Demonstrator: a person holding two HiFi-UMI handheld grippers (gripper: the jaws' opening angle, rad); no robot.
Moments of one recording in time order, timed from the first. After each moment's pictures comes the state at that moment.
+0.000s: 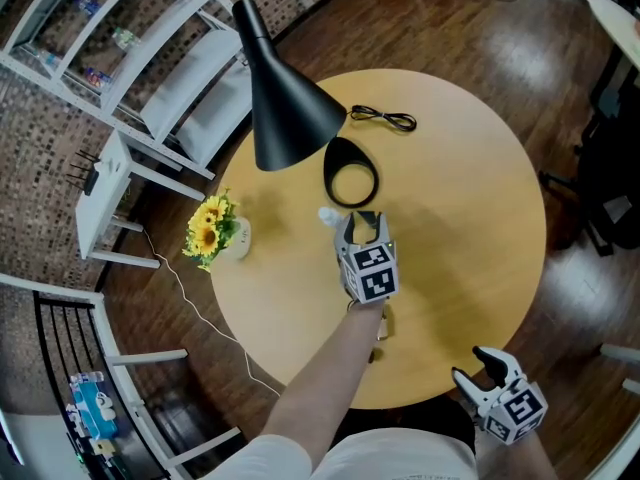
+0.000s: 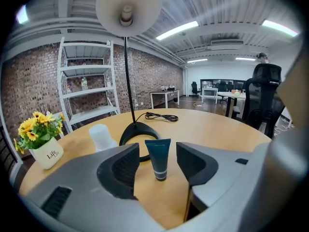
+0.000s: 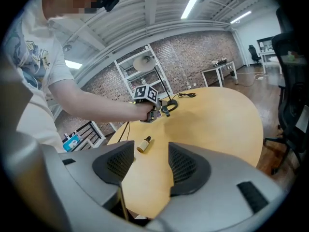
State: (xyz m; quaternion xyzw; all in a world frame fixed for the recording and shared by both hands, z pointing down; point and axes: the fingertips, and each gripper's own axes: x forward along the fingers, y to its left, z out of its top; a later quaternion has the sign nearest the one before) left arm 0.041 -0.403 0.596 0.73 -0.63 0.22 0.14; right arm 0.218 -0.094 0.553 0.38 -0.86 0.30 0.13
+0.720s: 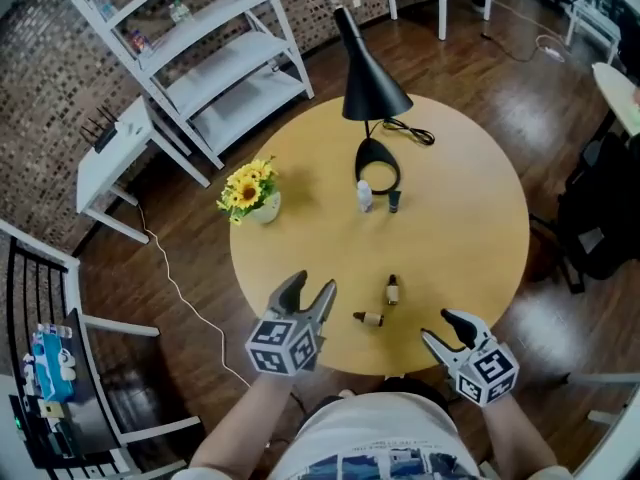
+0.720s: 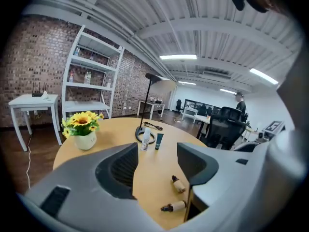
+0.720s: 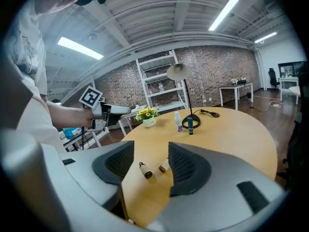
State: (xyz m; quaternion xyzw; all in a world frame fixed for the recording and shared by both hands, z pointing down) left arm -0.123 -0.133 0.444 0.80 -0.55 0.10 0.21; right arm 0.102 -0.059 0.476 0.35 -0.91 0.19 0.14
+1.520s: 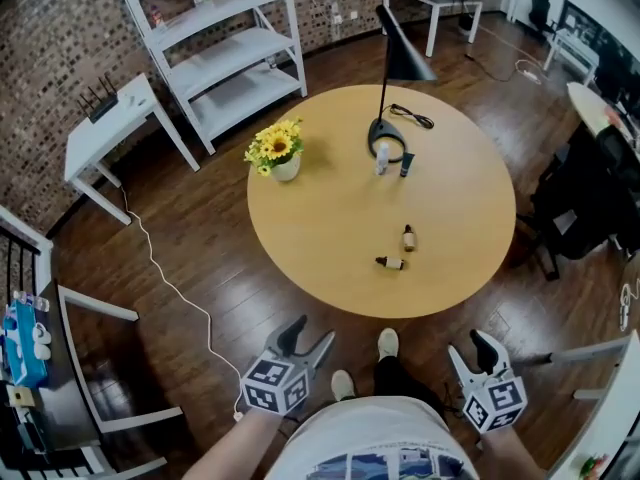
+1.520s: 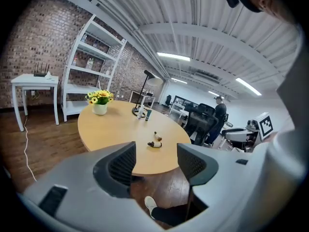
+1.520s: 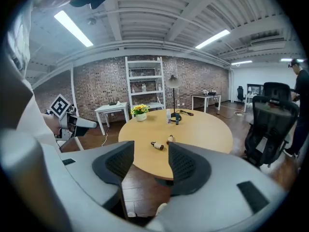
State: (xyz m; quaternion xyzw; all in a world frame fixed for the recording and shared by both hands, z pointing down) left arm -0.221 0.151 0.470 0.83 -0.48 0.10 0.27; right arm 0.061 0.178 0.436 0.51 -0.83 0.16 0.18
